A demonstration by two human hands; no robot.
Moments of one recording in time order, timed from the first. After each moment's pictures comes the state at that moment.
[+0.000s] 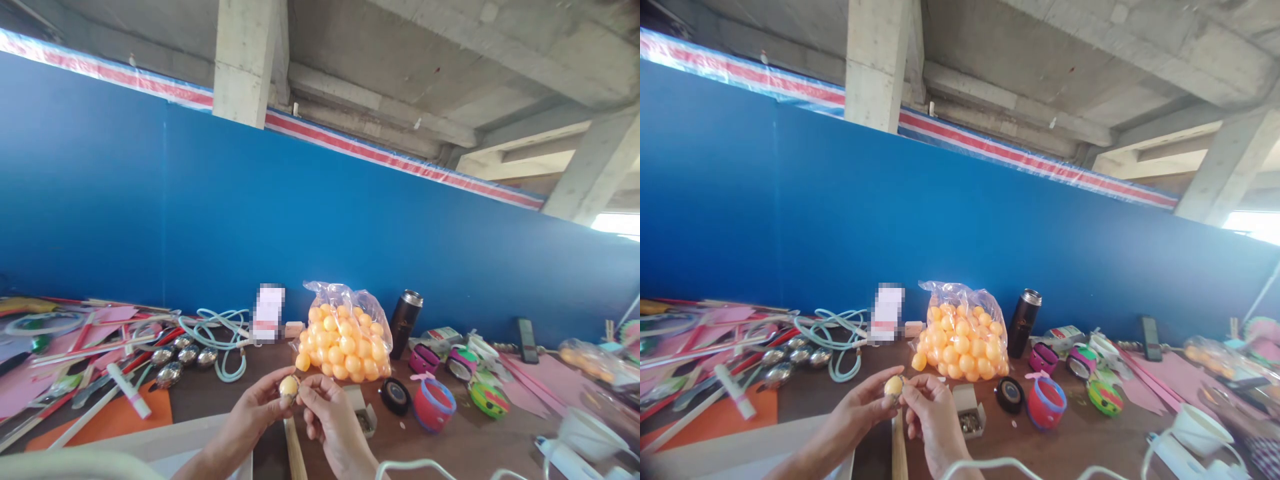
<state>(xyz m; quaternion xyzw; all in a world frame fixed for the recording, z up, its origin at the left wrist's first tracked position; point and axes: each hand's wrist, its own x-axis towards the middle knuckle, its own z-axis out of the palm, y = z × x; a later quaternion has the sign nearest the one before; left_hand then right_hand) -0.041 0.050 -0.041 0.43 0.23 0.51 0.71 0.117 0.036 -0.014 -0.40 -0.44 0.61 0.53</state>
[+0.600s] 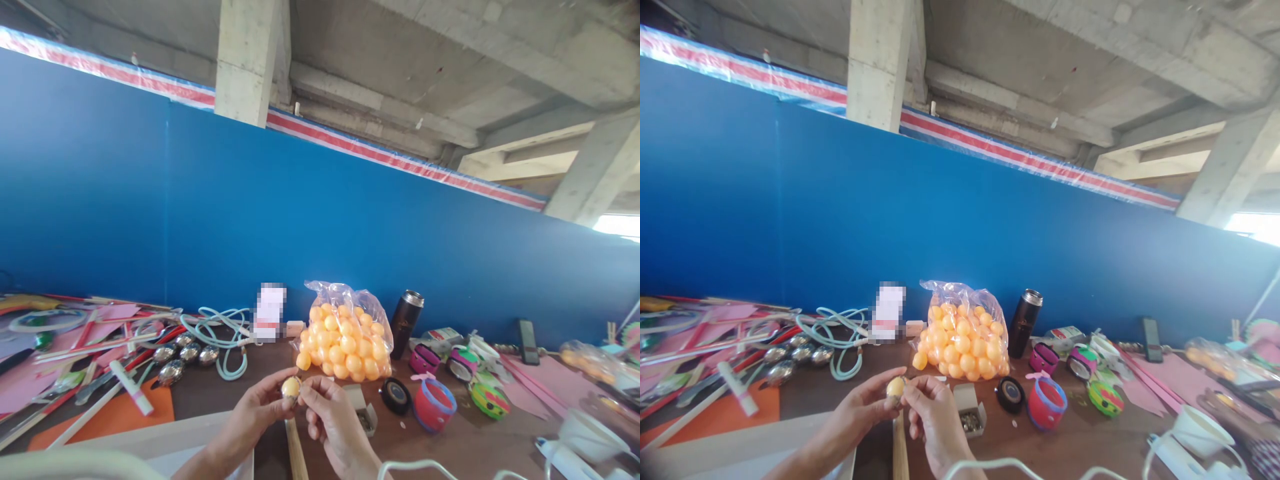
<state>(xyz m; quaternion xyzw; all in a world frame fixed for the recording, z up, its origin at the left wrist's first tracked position) -0.040 0.048 -0.037 0.45 0.26 0.49 0.70 0.119 0.035 -0.012 -0.41 -0.45 0.62 0.49</state>
